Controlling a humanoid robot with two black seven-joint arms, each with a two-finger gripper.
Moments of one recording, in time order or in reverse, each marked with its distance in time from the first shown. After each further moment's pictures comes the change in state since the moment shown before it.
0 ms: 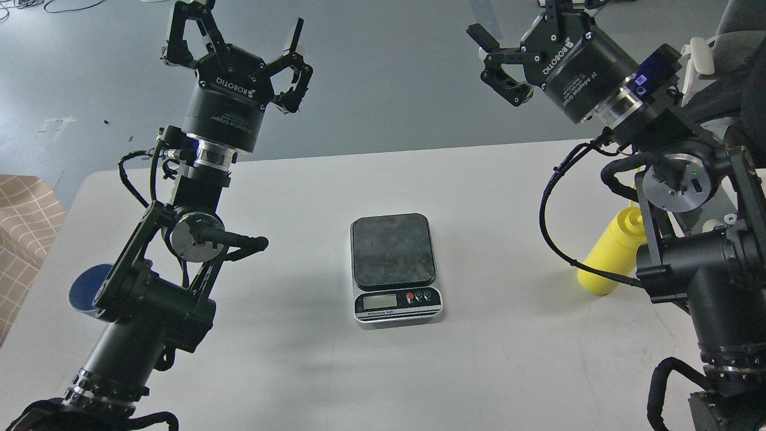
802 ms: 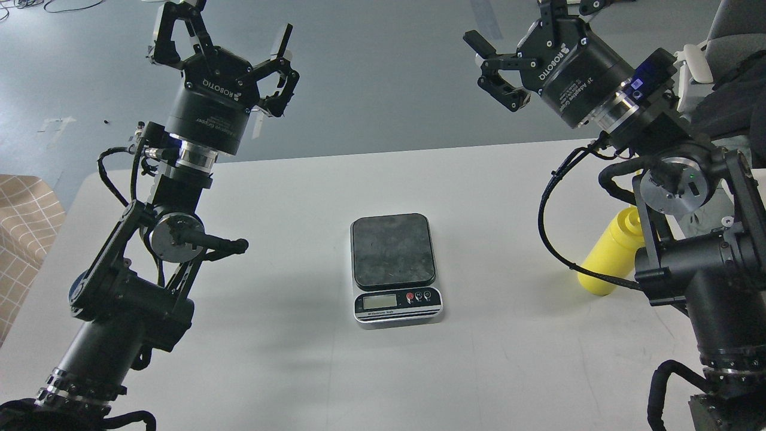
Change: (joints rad) left arm 0.001 0.074 0.009 0.008 0.008 -0.039 -0.001; right arm -0.008 0.000 -0.009 -0.002 0.000 0.007 -0.002
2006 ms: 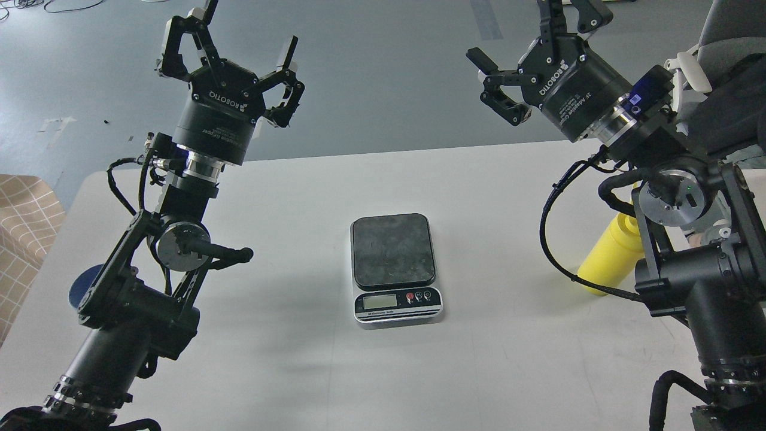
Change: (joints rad) left arm 0.026 -0.021 0.000 0.006 -0.002 -0.014 0.000; right arm -0.045 0.000 0.000 -0.004 -0.004 0.000 0.000
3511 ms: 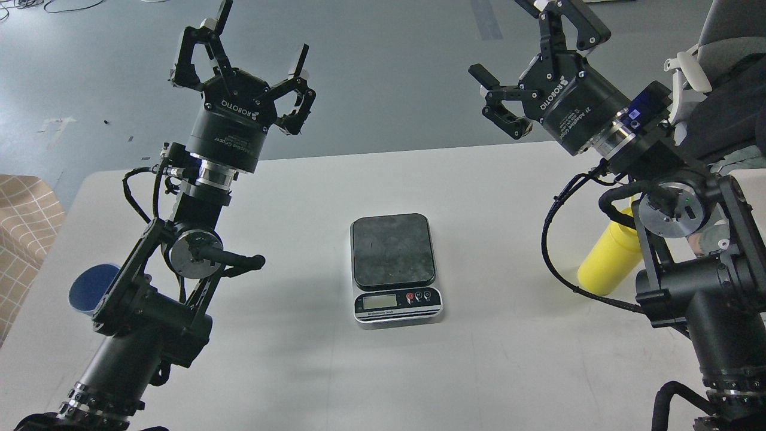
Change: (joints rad) left arm 0.022 -0.043 0.001 -0.009 -0.001 0.002 -0.002; right arm -0.033 0.000 0.000 0.003 -0.001 0.003 0.000
